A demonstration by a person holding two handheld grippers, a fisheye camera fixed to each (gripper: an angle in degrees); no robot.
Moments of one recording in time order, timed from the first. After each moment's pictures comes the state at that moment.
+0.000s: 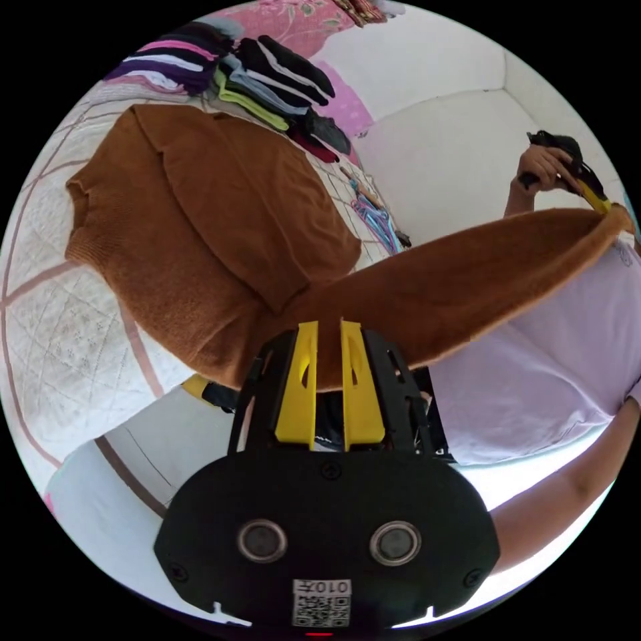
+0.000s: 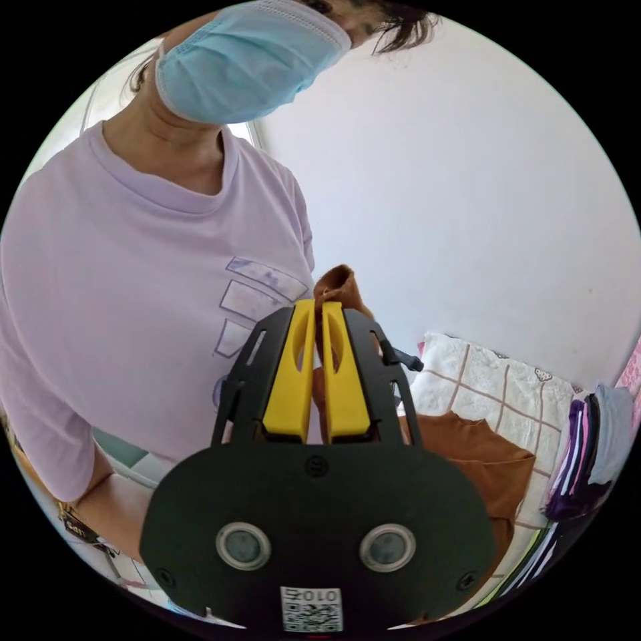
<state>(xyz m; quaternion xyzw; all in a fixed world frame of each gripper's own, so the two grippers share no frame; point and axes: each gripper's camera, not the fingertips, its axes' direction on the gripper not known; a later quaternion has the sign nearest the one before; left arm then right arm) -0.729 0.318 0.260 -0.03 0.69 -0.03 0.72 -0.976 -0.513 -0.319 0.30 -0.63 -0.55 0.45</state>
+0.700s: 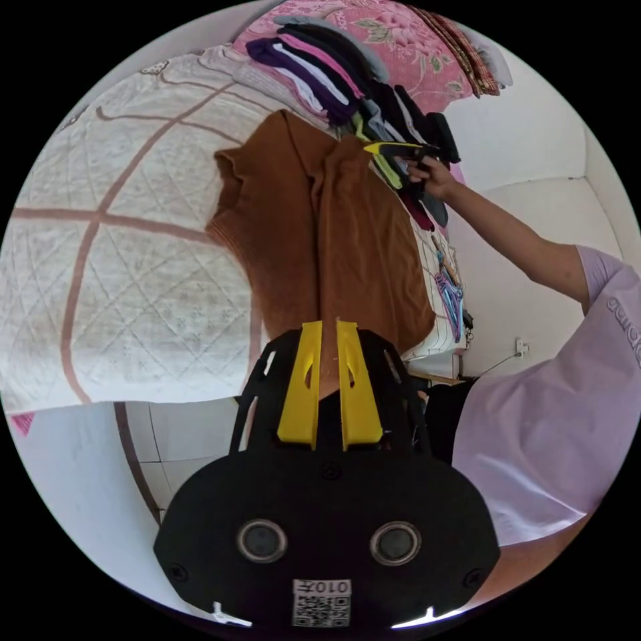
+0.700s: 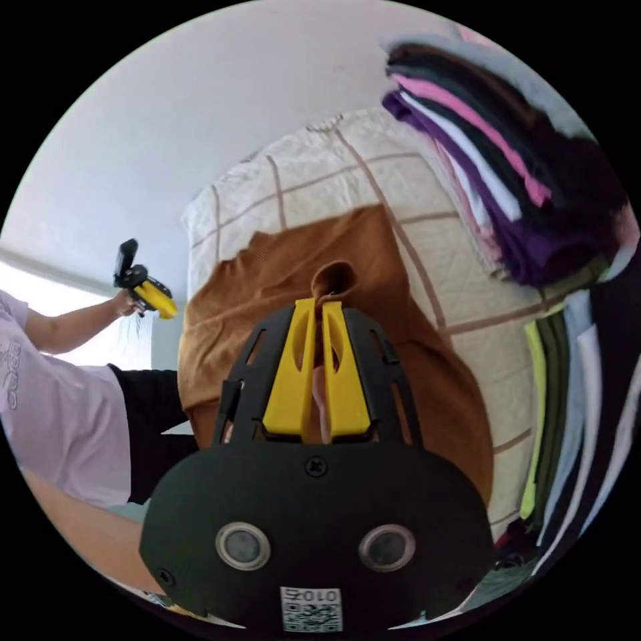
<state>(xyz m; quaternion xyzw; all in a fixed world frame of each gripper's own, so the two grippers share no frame) -0.829 0.311 0.367 -0.09 0.58 -0.22 0.78 -1.083 -0.856 -0.027 0.02 -0.49 -0.39 0.78</state>
